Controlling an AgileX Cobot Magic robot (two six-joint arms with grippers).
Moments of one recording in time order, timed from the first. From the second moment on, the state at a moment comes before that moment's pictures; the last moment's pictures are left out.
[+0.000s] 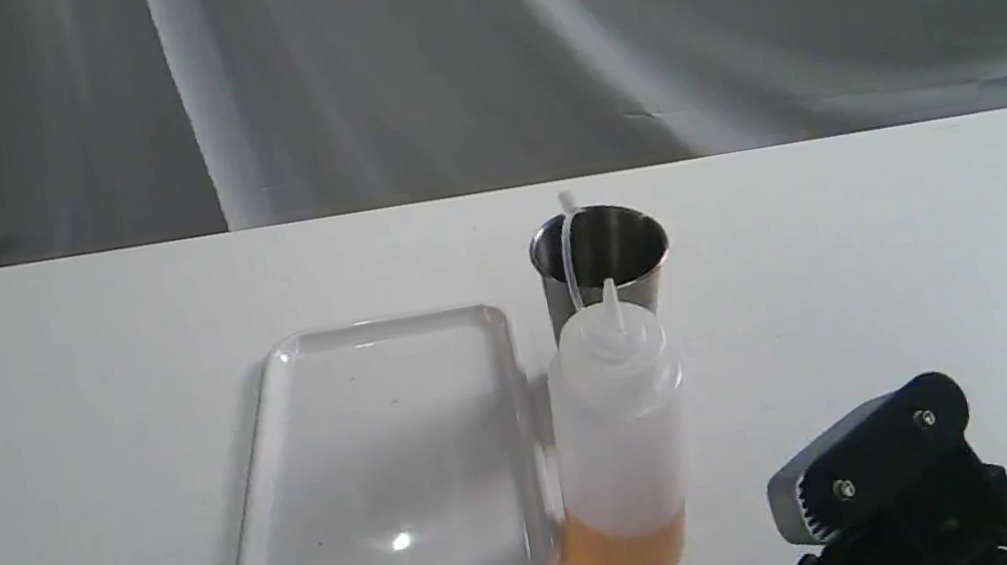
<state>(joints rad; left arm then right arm) -0.07 0.00 0.00 0.04 0.29 0.06 0.57 1.54 -0.30 0.27 -0.60 -0.13</state>
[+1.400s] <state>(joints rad) -0.07 0.00 0.00 0.04 0.29 0.06 0.57 1.83 -0.61 0.36 -0.58 -0.13</state>
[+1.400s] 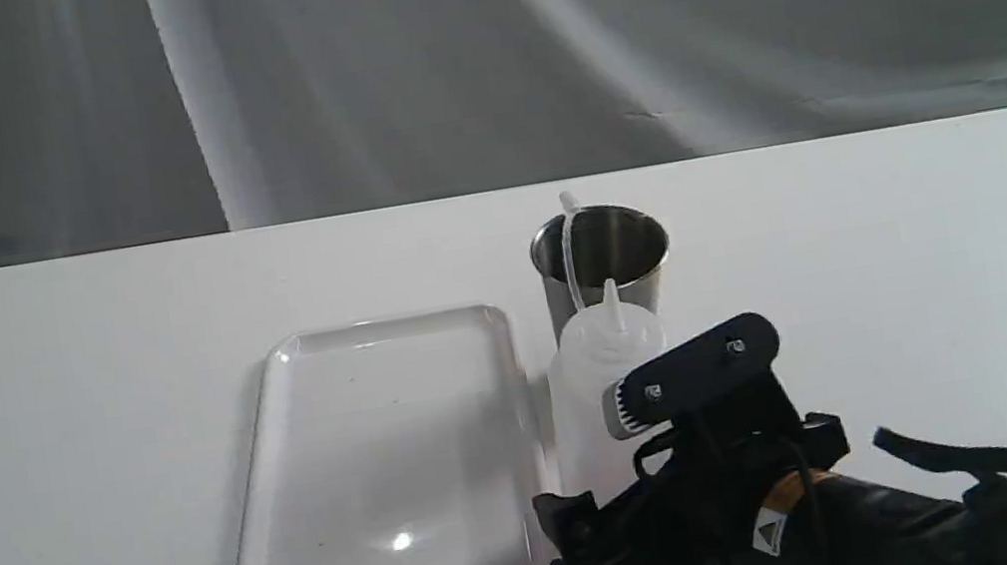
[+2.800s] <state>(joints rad) -0.07 0.00 0.00 0.04 0.29 0.06 0.56 1.67 -0.65 0.40 -0.43 -0.13</state>
